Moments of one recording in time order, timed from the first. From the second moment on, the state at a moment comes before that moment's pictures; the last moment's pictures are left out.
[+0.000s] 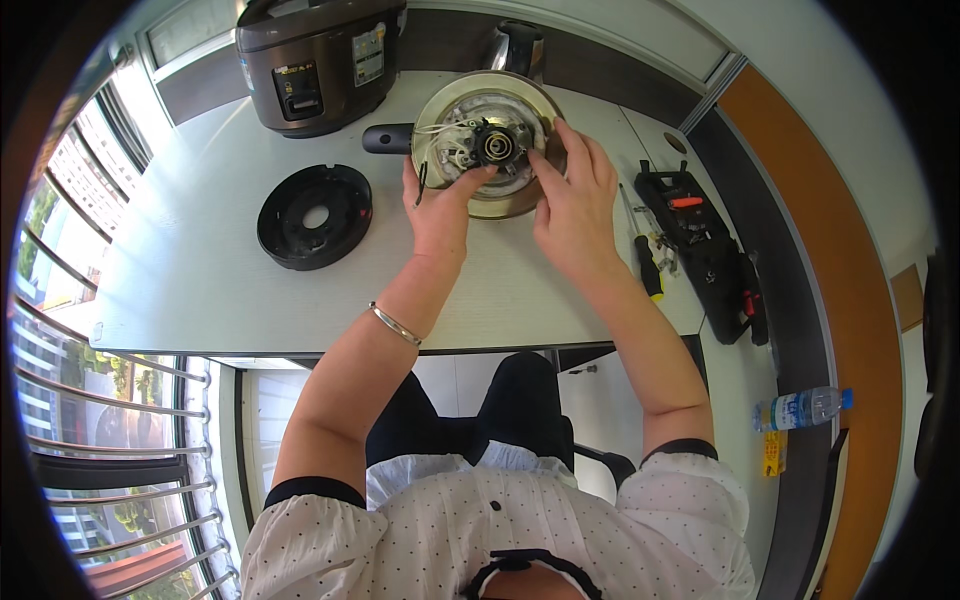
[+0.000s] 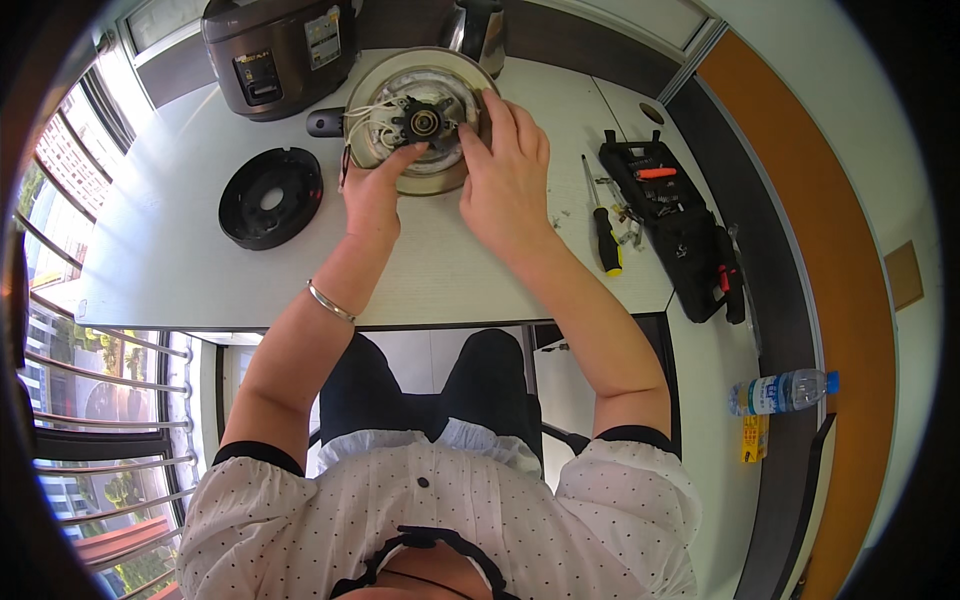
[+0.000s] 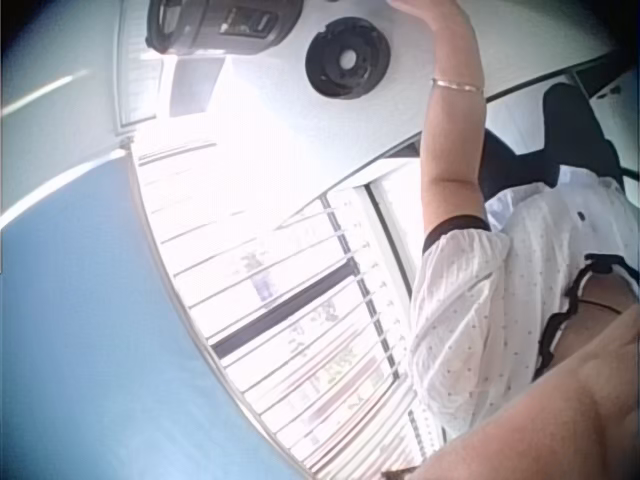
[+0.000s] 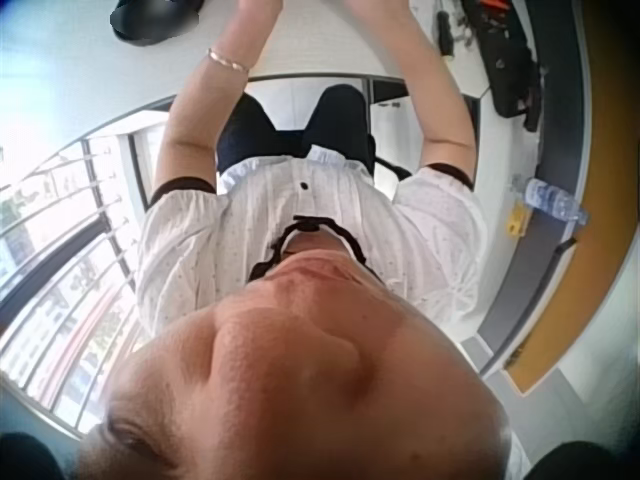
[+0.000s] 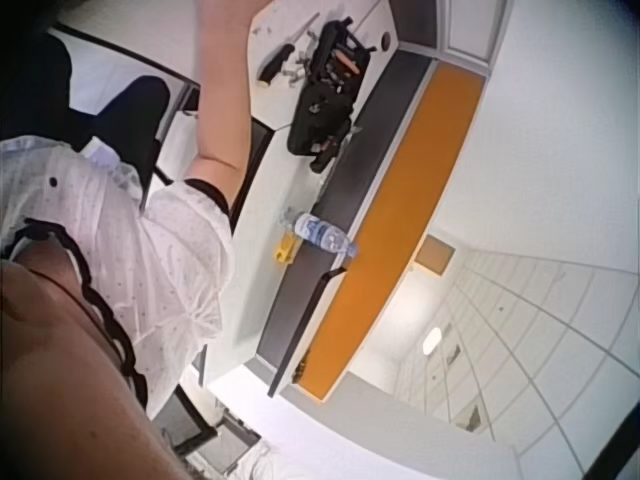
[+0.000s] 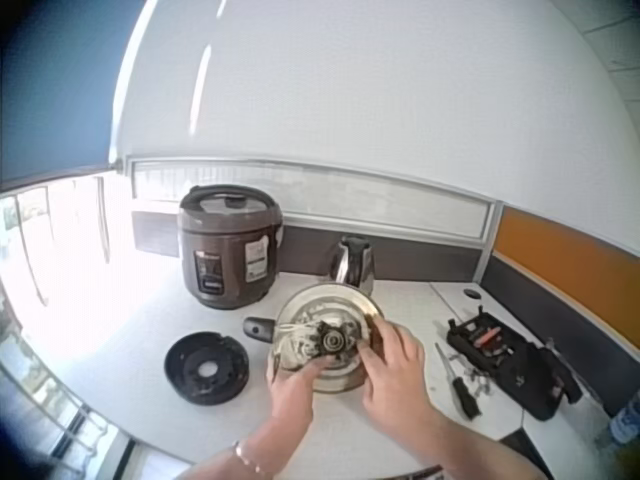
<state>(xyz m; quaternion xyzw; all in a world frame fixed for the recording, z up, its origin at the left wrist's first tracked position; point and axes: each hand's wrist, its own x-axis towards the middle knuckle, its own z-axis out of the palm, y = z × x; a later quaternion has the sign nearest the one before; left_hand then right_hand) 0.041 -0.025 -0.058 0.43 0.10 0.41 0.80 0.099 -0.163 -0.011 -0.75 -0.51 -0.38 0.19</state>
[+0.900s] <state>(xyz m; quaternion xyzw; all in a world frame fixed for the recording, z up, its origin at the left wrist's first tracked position) 0.044 -0.025 -0.060 0.43 0.09 0.42 0.79 0.096 -0.163 -0.012 -0.75 -0.50 -0.38 0.20</state>
